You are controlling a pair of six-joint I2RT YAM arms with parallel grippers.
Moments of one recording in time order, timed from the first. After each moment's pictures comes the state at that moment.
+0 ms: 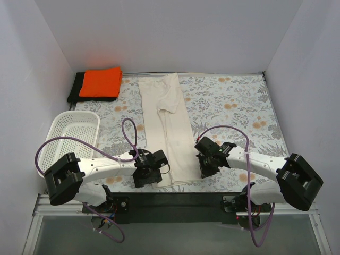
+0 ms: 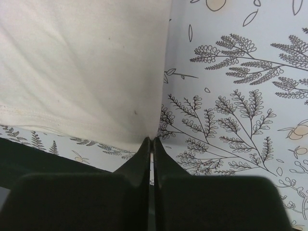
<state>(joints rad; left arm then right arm) -1.10 1.36 0.74 -0.86 -0.20 -1.35 0.88 1.29 0.64 -0.63 -0.04 0.63</state>
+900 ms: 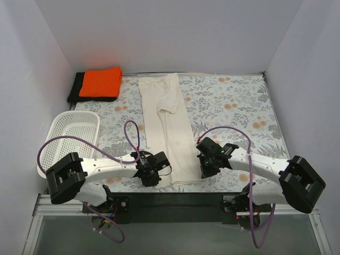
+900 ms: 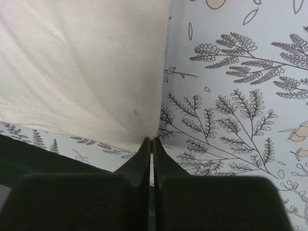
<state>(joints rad) -1.13 1.38 0.70 -0.73 -0.16 -1.36 0.87 1.26 0.61 -0.61 -0.05 0.62</state>
